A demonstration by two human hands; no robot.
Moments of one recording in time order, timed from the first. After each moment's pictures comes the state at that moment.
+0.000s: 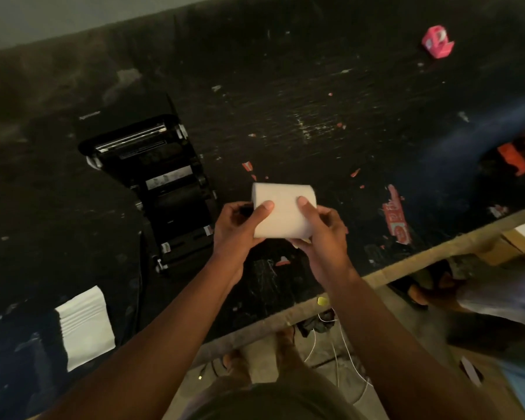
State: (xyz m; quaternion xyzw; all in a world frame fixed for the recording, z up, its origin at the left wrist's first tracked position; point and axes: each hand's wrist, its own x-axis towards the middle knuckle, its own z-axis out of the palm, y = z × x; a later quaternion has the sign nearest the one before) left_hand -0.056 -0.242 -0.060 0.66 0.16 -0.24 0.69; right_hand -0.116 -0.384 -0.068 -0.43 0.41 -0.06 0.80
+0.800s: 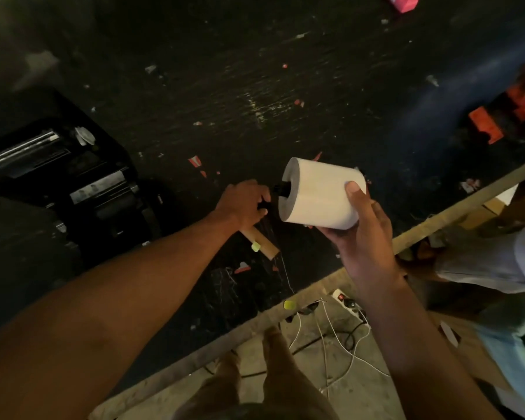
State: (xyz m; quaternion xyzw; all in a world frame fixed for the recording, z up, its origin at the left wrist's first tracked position) left_hand 0.031 -0.367 -0.164 0.90 -0.33 -0.27 0.11; right_hand -0.152 -0.509 -0.078 -0.36 0.46 -0.16 0.80
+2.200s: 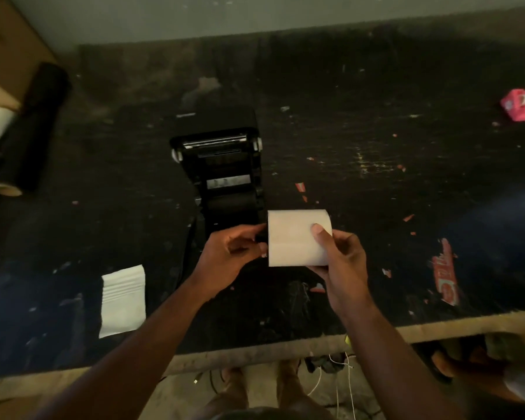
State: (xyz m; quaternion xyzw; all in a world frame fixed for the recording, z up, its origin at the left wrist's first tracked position) left_hand -0.051 -0.125 -0.042 0.80 -0.04 -0.18 0.57; right_hand -0.098 -0.336 -0.055 -0.53 0.35 0.00 0.77
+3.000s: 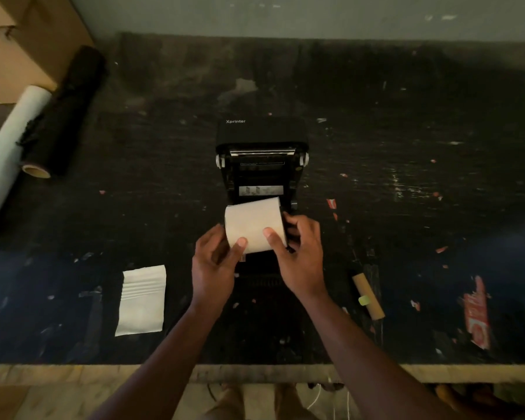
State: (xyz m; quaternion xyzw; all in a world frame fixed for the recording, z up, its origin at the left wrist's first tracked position) left_hand -0.050 -0.066 -0.080 0.75 0.16 0.00 0.64; right_hand -0.030 -0.232 -0.080 -0.80 0.09 -0.03 0.59
